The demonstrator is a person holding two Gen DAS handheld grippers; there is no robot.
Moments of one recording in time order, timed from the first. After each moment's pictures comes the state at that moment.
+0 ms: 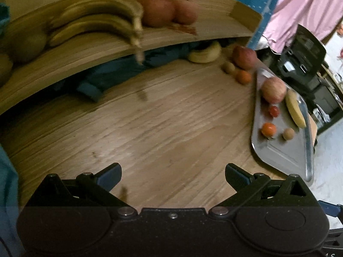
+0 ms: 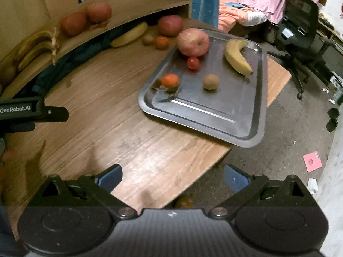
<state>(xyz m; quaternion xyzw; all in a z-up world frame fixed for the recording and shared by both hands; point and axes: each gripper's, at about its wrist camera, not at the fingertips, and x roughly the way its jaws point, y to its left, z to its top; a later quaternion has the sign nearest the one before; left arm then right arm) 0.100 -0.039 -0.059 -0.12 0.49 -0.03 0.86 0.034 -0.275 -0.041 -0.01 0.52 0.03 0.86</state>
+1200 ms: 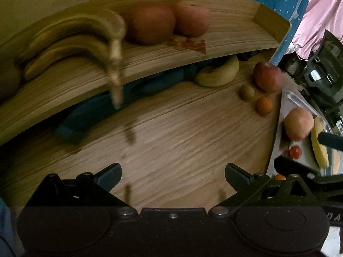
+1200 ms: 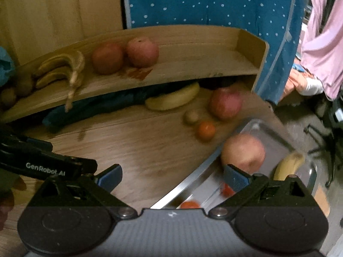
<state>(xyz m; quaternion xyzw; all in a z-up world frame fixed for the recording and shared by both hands) 0.194 -0.078 -0.060 -0.11 0.51 0.05 0.85 0.191 -0.248 -0.028 -0.12 0.42 0.20 0.88</state>
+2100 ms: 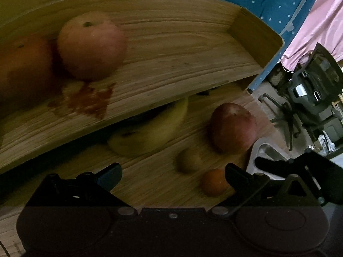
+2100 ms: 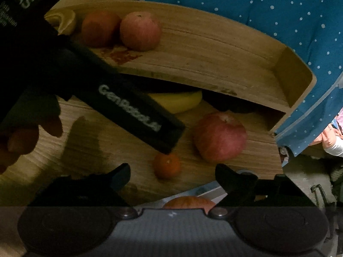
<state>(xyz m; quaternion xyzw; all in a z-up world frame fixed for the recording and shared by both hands) 0.334 -0.144 -0.072 -0.16 0.50 0.00 0.85 0.296 -0.263 -0.071 -0.27 0.40 0.33 0.82</state>
